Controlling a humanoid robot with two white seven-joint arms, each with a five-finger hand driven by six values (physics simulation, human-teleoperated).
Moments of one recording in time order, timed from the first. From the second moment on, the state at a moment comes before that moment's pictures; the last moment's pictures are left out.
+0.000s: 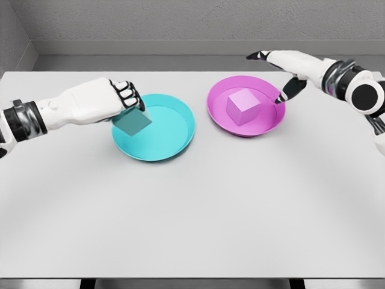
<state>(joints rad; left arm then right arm) -0.61 0.79 -0.60 -1.57 -0.75 -0.61 -0.15 -0.79 -0.68 0.65 -1.57 0.29 0.19 0.57</state>
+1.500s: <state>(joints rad) -0.60 0.96 -0.61 -1.47 -0.54 -0.61 -0.18 -0.39 -0.90 0.27 -1.63 0.29 -0.54 0.57</state>
